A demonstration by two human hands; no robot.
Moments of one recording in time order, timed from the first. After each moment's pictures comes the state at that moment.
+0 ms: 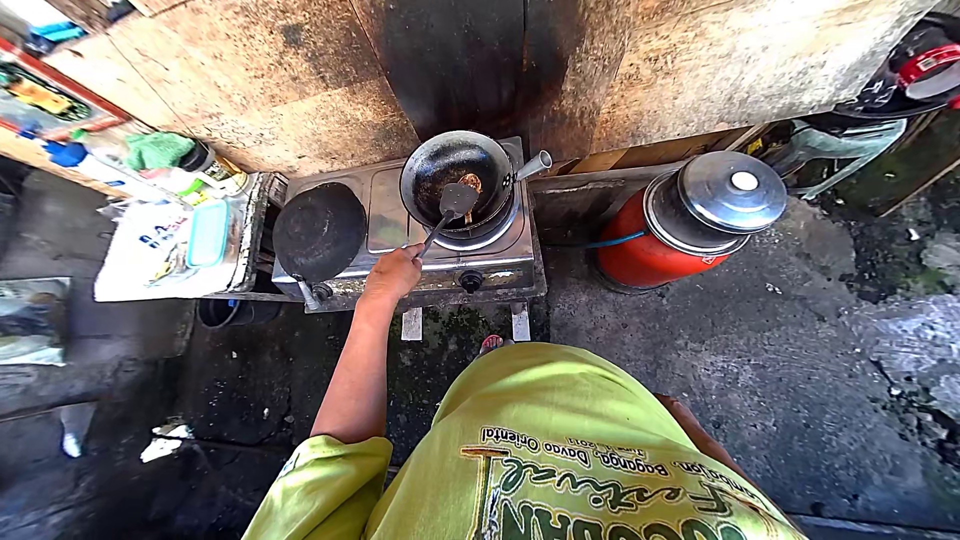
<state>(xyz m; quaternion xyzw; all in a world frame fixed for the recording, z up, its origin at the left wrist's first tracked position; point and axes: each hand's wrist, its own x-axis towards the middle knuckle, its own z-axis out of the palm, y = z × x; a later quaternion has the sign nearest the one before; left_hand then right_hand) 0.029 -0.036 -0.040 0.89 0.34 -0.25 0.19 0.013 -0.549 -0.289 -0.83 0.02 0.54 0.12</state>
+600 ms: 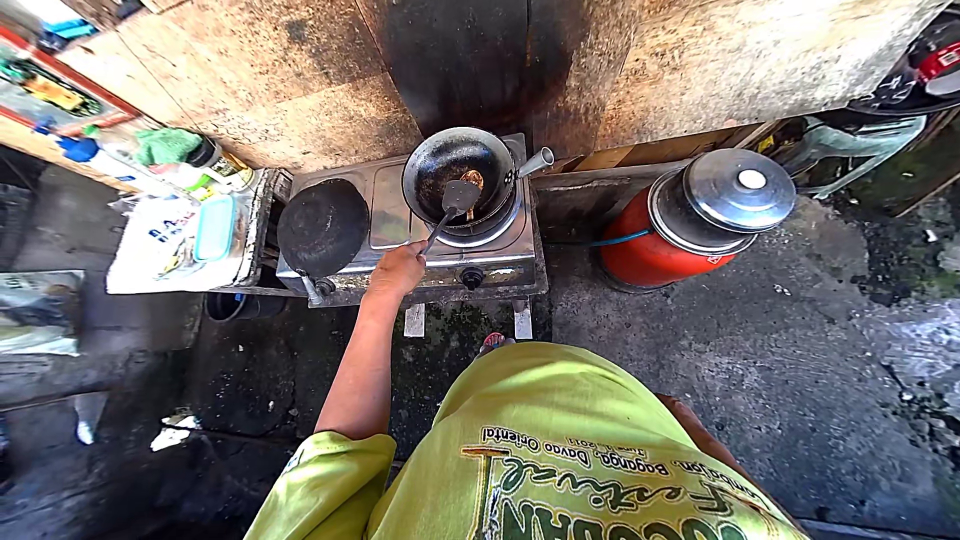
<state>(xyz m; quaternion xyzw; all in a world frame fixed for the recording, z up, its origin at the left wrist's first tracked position) 0.029 -0.045 -0.041 0.89 0.34 -0.24 0.19 0.015 -0.554 -0.295 -0.83 0.01 0.55 0.10</state>
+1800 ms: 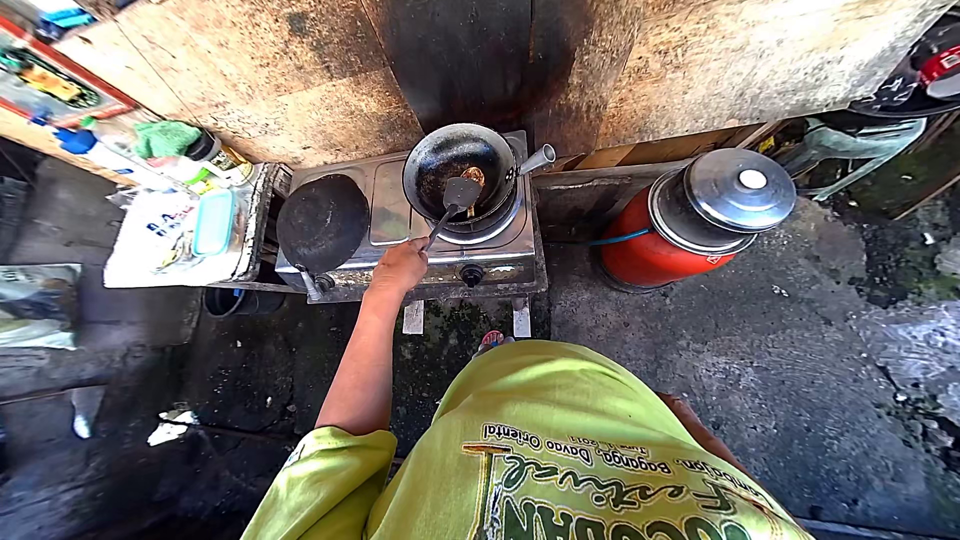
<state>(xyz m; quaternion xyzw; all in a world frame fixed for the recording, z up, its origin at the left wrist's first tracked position) 0.029 -0.047 -0.044 0.89 0.33 -0.23 0.19 0.016 -0.556 -0.289 -0.83 0.00 0.55 0.10</state>
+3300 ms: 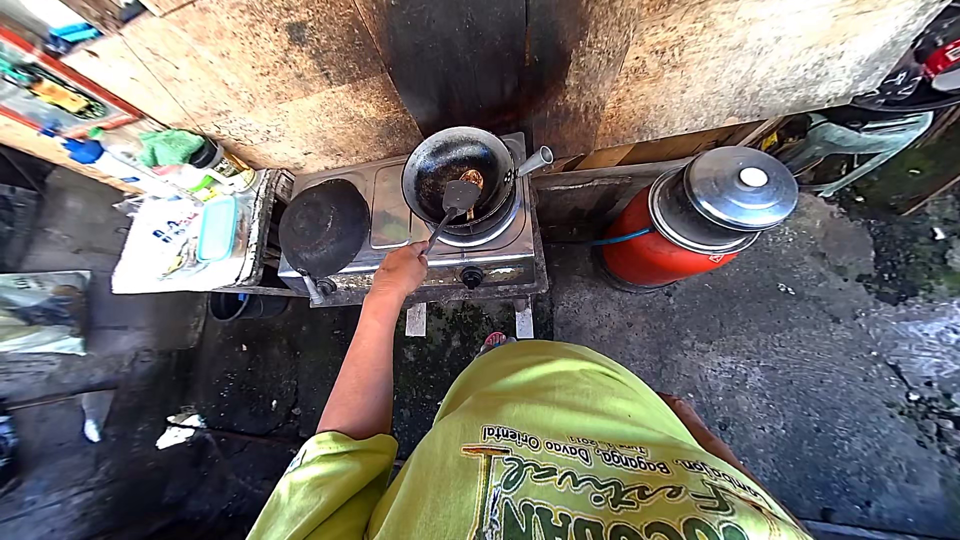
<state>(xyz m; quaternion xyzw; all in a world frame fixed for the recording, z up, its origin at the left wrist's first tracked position) 0.029 -0.050 -0.041 0.89 0.34 -0.23 0.19 0.016 -0.558 -0.307 -0.83 0.00 0.55 0.09</state>
